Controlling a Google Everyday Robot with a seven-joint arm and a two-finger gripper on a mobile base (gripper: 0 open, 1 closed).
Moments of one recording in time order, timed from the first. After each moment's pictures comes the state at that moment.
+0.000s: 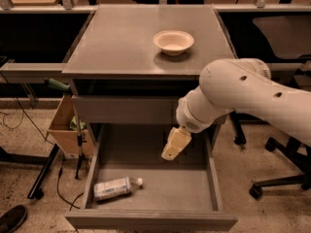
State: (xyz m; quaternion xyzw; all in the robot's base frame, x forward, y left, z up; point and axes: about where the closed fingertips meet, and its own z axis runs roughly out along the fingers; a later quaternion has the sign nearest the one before) arm 0.518 -0.055 0.761 -0.58 0.78 0.06 0.24
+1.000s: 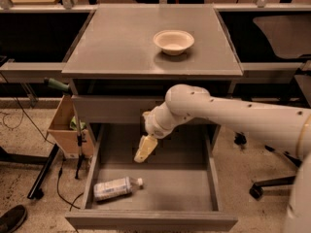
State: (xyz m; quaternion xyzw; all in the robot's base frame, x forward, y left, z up) arm 0.588 0.047 0.633 -0.64 0.71 0.16 0.26
